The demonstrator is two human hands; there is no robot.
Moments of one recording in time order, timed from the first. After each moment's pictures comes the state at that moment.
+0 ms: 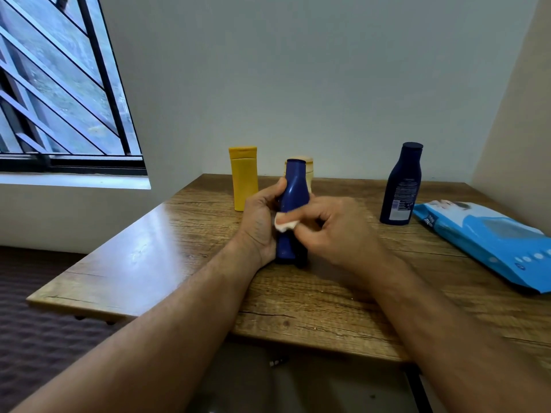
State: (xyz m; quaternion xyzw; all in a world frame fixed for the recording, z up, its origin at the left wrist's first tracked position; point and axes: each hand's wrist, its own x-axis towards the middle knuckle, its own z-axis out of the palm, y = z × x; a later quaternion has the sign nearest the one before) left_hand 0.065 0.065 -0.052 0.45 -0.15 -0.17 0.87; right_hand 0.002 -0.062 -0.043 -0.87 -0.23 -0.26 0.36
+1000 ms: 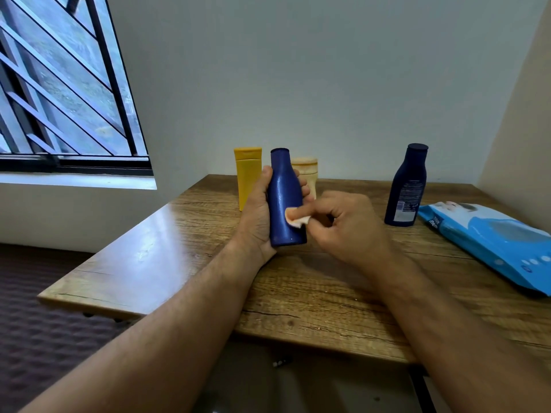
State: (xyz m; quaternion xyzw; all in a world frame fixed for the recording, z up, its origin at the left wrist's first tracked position) left_hand 0.079 0.071 -0.053 0.39 -0.17 -0.16 0.89; right_hand 0.003 -0.067 -0.041 -0.85 -0.23 -0.33 0.33
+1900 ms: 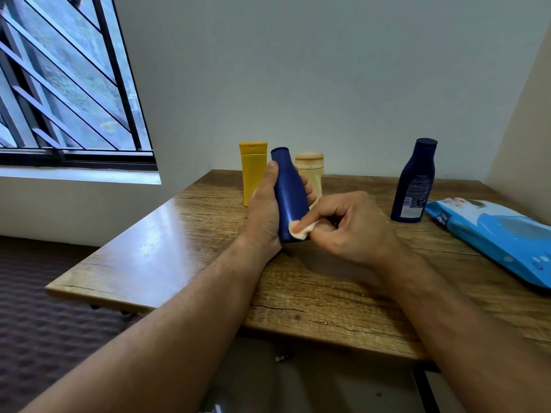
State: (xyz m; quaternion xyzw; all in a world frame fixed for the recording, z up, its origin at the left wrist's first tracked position) left_hand 0.077 0.068 -0.054 0.47 -0.13 -0.06 0.87; right_hand -0.002 -0.065 -0.041 -0.84 -0.27 -0.24 0.40
